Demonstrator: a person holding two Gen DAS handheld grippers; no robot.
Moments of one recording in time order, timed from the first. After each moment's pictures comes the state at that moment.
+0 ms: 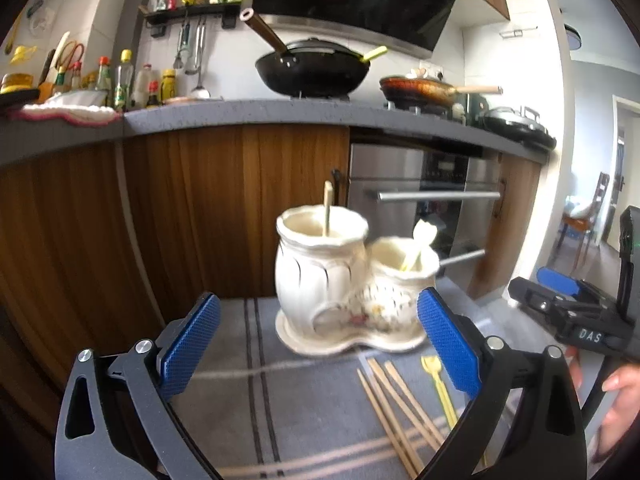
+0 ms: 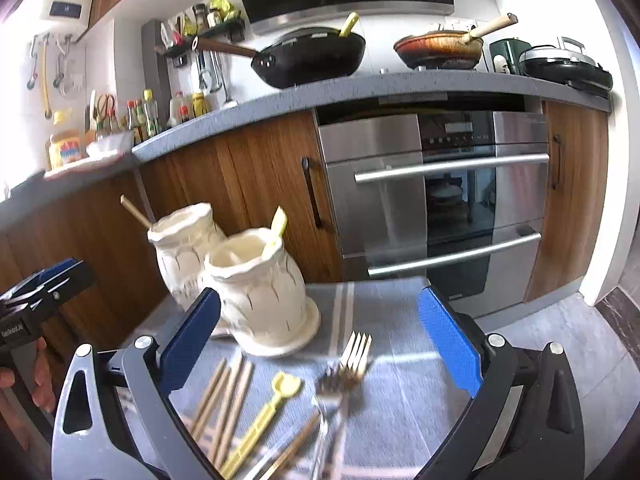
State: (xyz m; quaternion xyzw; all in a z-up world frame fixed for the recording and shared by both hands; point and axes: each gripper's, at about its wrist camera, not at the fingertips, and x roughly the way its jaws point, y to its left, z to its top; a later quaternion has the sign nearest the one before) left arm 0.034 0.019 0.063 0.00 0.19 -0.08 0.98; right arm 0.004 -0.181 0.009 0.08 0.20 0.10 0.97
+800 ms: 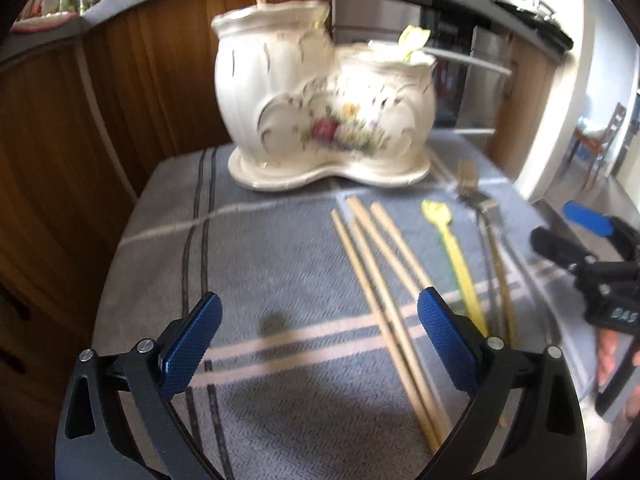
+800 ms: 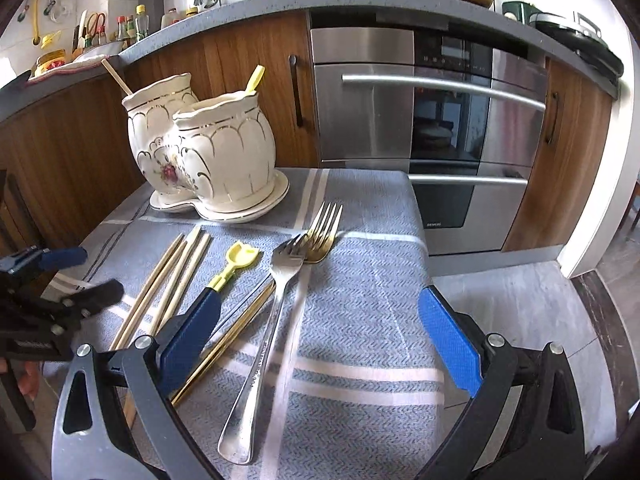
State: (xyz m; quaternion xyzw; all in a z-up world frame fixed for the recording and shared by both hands) left arm 0.045 -0.021 -0.035 0.04 0.40 -0.06 0.91; right arm -0.003 -0.182 -0.053 0.03 0.32 0.09 0.94
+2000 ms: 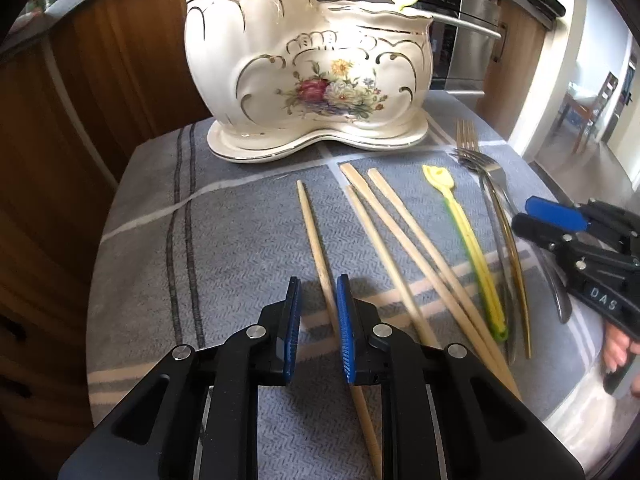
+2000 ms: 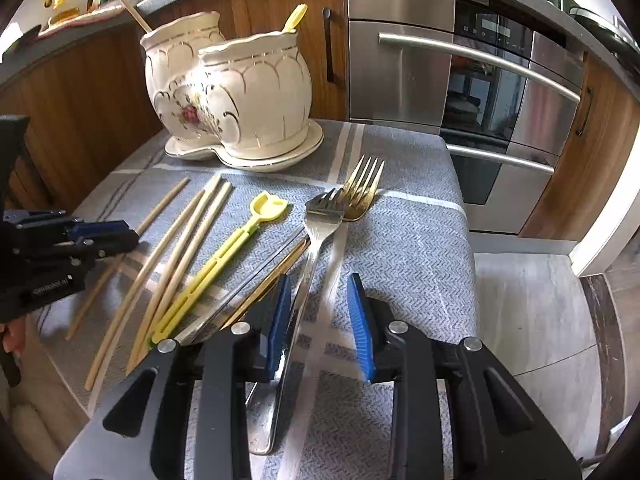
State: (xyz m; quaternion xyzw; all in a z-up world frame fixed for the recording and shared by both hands) left arm 0.055 -0.020 -0.041 0.07 0.45 -0.10 0.89; right arm 0.009 -0.156 -0.068 -0.02 0.39 0.12 0.91
